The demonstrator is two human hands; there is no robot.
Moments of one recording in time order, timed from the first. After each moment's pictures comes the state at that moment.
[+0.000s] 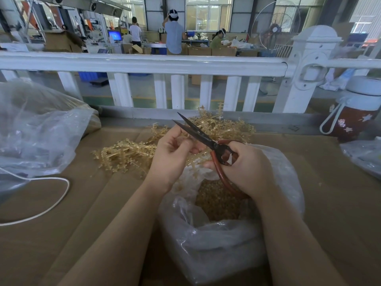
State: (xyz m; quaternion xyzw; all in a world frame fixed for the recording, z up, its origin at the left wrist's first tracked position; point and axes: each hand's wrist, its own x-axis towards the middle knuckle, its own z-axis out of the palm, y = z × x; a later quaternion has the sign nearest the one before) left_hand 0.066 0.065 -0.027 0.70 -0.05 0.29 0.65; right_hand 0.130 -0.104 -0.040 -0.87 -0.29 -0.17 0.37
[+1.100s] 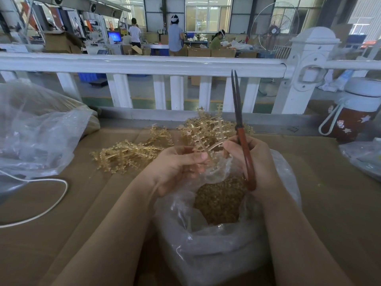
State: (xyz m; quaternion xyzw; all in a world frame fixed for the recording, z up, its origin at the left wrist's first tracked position) left_hand 0.059 0.071 -0.019 0.59 0.05 -0.03 0.80; right_hand 0.127 -0.107 -0.022 -0.67 -0.18 0.03 0.72
